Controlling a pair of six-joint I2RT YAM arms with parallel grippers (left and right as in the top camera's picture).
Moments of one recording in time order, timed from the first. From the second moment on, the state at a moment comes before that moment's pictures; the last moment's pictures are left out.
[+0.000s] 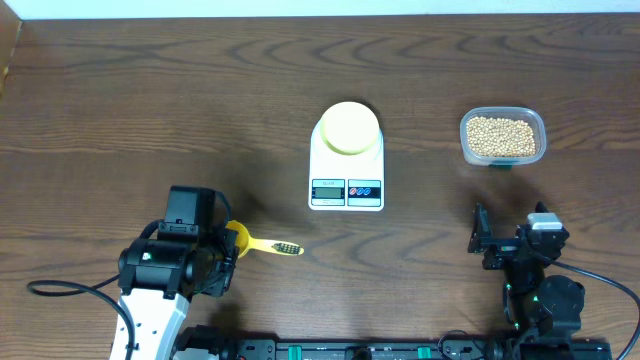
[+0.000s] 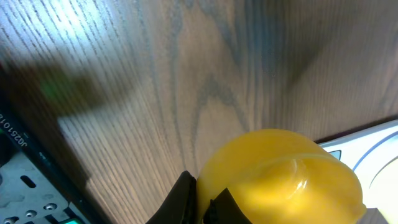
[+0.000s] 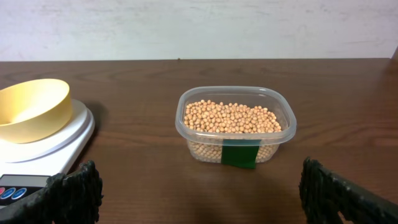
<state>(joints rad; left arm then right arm) -0.11 0.93 0.79 -1.19 0.07 -1.43 0.01 0.01 0.07 -0.23 -0.02 0.04</state>
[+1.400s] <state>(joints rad) -0.11 1.01 0.79 -1.13 0.07 -1.43 0.01 0.44 0.31 -0.33 -0.52 0.78</state>
